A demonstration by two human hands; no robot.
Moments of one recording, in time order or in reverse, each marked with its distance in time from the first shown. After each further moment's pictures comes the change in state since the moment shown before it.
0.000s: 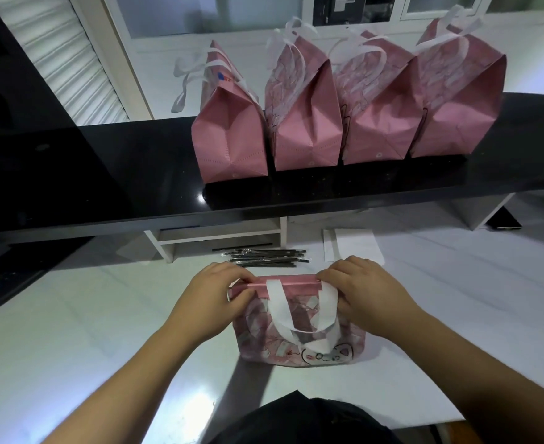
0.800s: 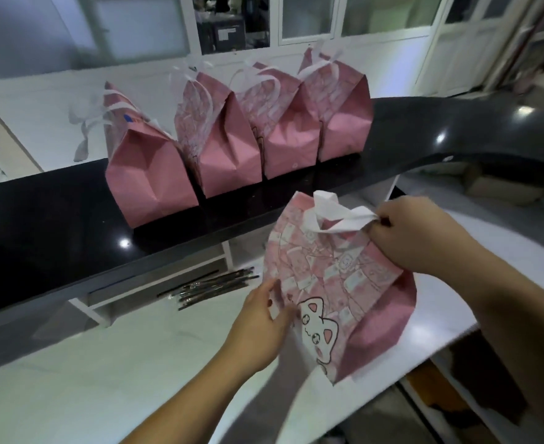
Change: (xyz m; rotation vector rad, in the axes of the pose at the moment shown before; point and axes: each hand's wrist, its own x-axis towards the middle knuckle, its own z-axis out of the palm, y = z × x) left_hand 0.014 0.089 0.045 -0.504 -0.328 -0.061; right_hand -0.033 -0.002 -0.150 -0.028 0.077 0.796
